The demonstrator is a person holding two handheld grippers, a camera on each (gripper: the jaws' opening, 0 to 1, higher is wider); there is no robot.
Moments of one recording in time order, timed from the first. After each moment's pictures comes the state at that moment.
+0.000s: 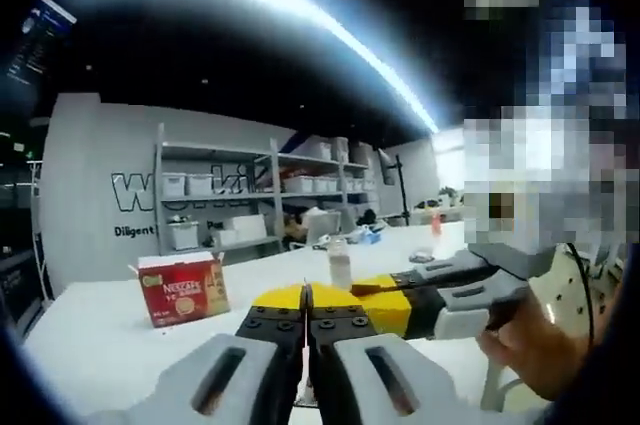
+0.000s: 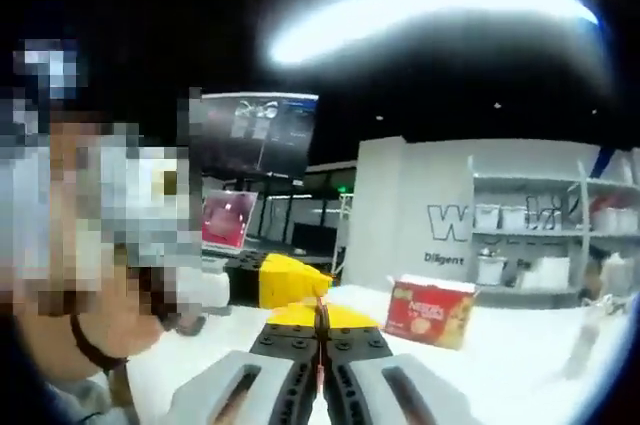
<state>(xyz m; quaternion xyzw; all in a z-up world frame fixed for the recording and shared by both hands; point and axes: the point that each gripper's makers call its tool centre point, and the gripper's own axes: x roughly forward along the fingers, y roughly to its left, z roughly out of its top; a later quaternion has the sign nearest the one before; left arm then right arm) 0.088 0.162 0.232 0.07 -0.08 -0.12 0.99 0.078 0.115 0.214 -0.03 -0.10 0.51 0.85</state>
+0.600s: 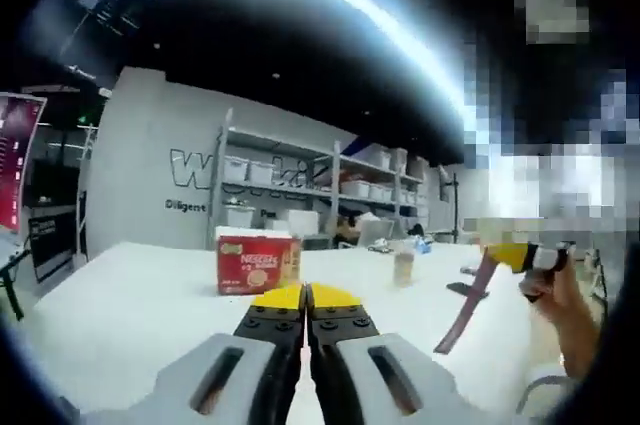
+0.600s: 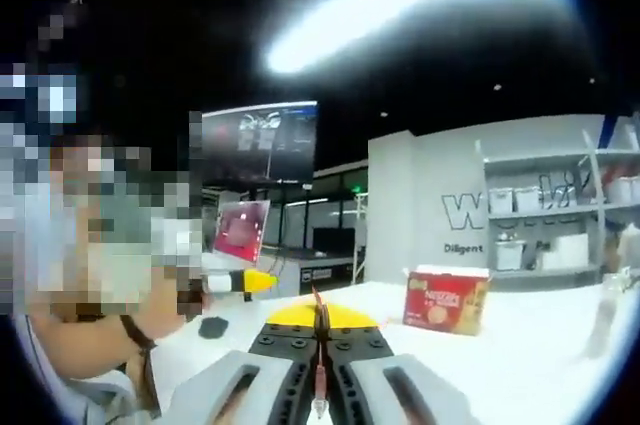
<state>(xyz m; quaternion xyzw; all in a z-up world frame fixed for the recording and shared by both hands) 0.079 0.333 0.162 -0.02 -0.03 0.00 1.00 0.077 0.097 0.206 0.01 -0.08 0.56 0.83</state>
